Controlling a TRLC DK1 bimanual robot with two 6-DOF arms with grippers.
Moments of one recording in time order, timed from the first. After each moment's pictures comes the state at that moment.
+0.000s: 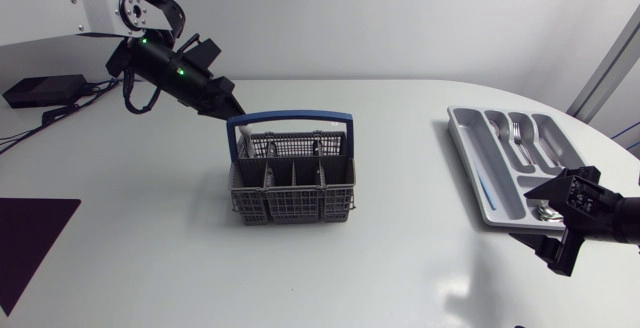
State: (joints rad) left arm -0.12 1.99 1.74 -1.02 0.65 0.30; right arm -0.52 1.27 0.60 -0.42 -0.52 -1.46
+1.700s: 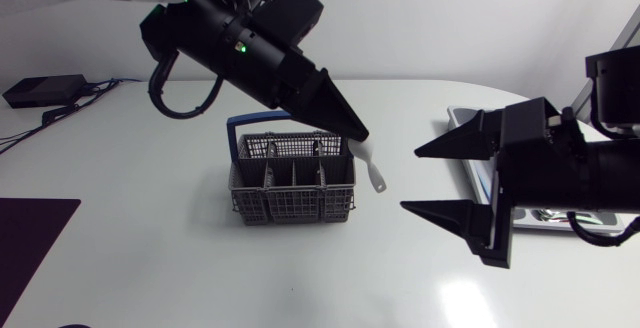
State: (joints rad) left arm -0.57 1.76 1.69 -1.05 0.97 0.29; right arm 0.32 0.93 0.75 -0.48 -0.59 -0.67
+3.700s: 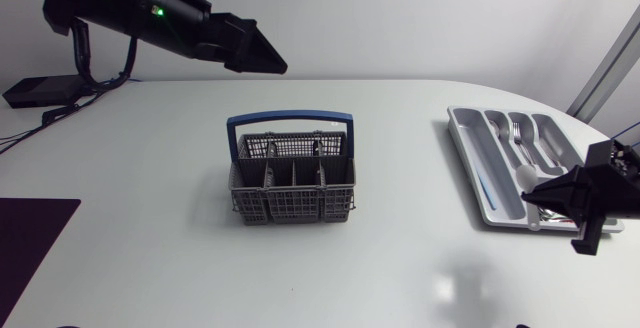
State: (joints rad) left arm -0.33 1.57 1.57 -0.78 0.54 0.21; right arm -0.57 1.29 0.80 -0.76 -0.73 -1.44
